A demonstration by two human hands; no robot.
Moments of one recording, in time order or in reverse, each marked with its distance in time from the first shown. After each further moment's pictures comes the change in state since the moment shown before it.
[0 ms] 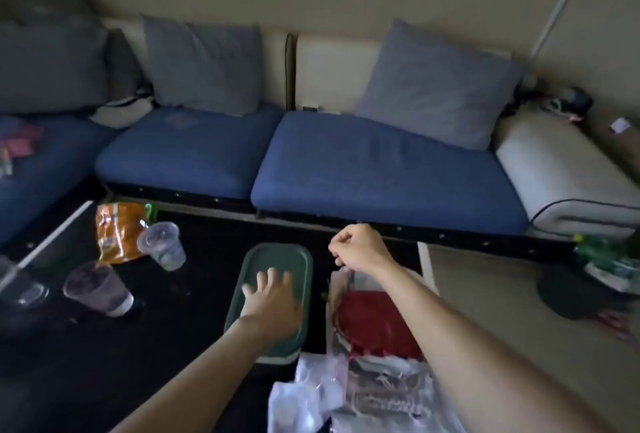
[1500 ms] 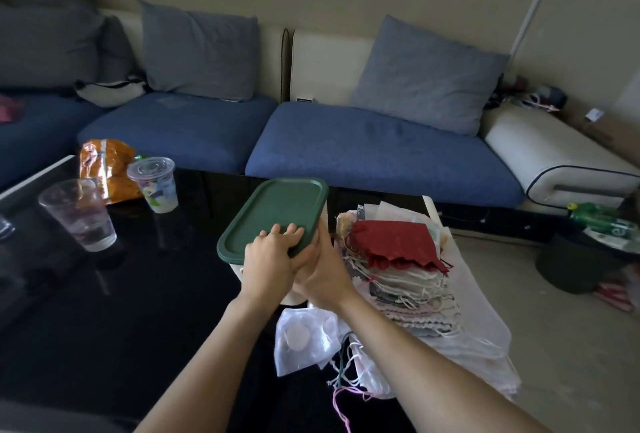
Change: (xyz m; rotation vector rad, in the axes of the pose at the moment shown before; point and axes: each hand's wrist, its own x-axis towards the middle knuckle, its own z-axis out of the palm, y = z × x) left_hand -0.029 -0.041 0.135 -0.443 0.640 0.228; right_hand -0.061 0.160 0.191 0.369 -0.020 -0.600
